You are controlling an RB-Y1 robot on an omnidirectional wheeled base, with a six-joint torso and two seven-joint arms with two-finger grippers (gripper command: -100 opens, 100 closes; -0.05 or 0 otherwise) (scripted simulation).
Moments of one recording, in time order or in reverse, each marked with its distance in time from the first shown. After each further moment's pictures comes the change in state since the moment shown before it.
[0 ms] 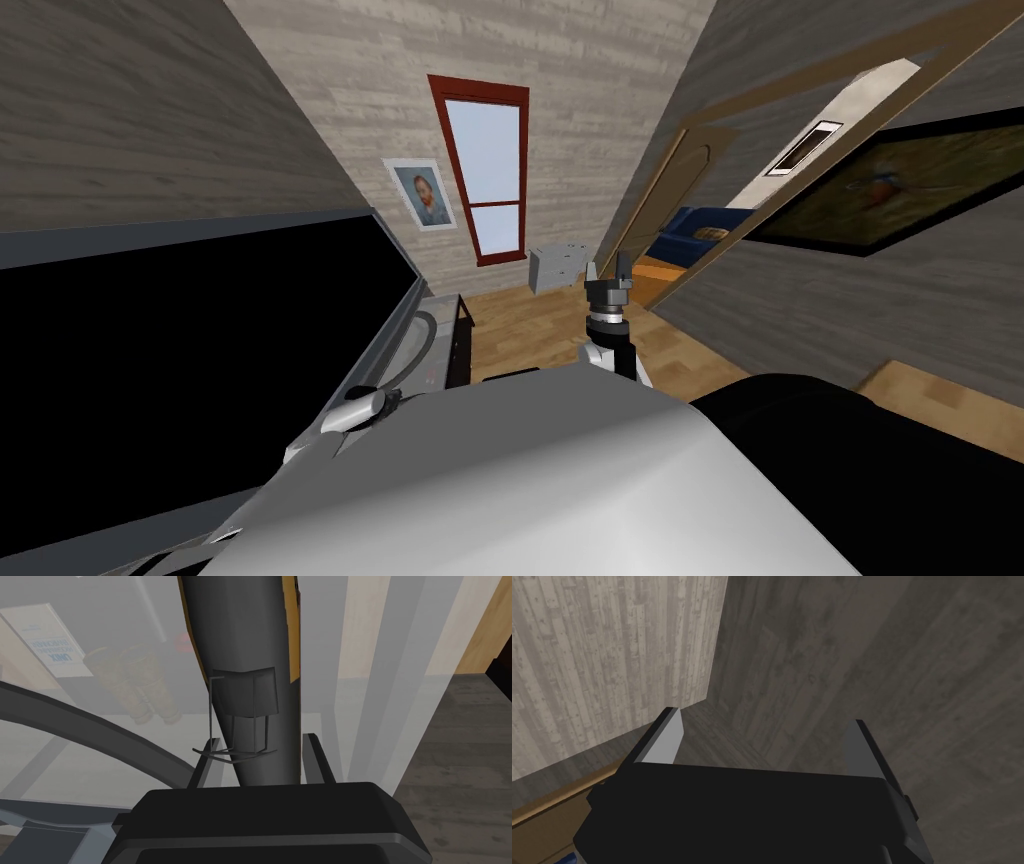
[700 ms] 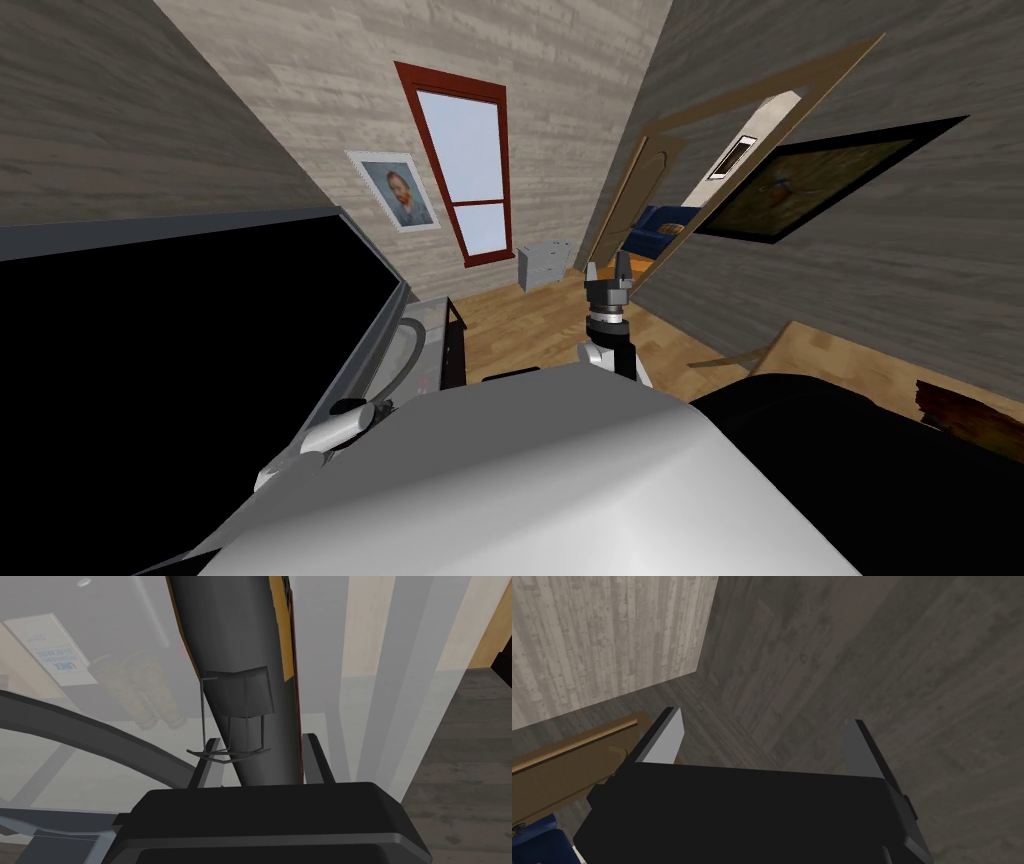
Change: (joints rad) left arm 0.087 0.045 -0.015 -0.045 0.046 -0.028 0.077; right arm 0.000 0.000 0.000 0.000 0.000 0.000 0.000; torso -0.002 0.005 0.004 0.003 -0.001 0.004
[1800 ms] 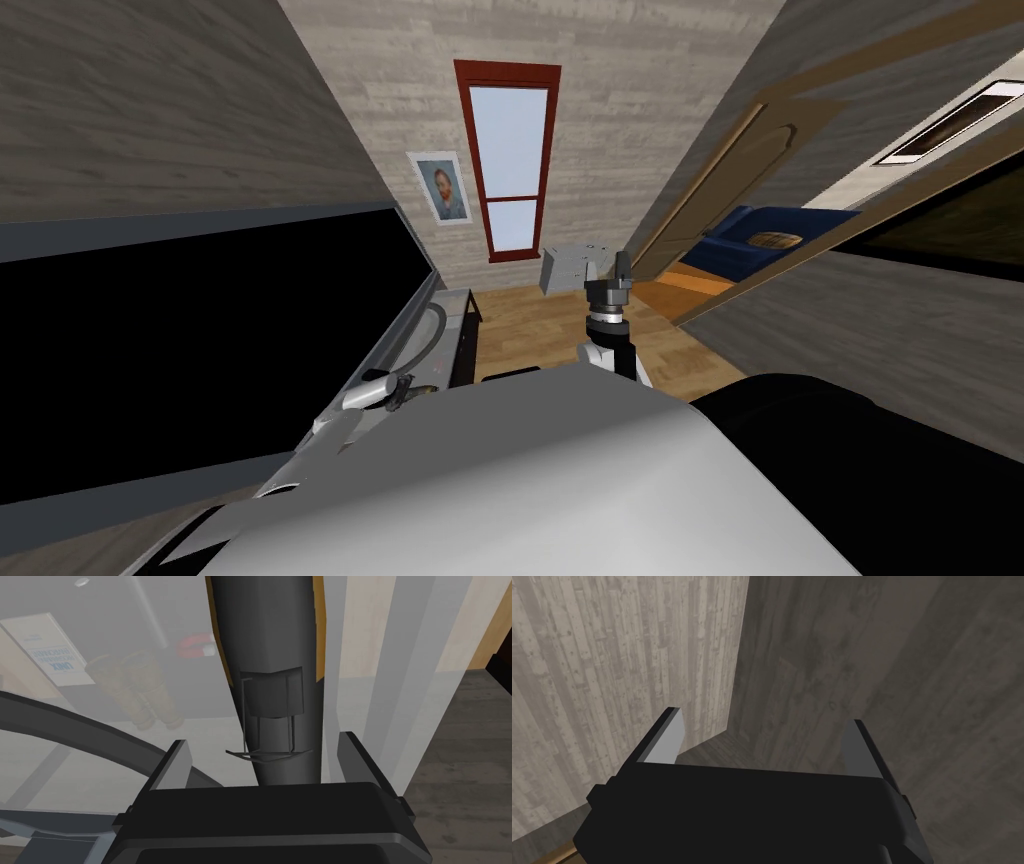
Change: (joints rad) left arm -0.190 -0.096 0.041 0.058 -0.112 0.088 -0.193; right arm 0.000 0.000 0.000 0.000 0.000 0.000 0.000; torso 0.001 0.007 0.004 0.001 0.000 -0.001
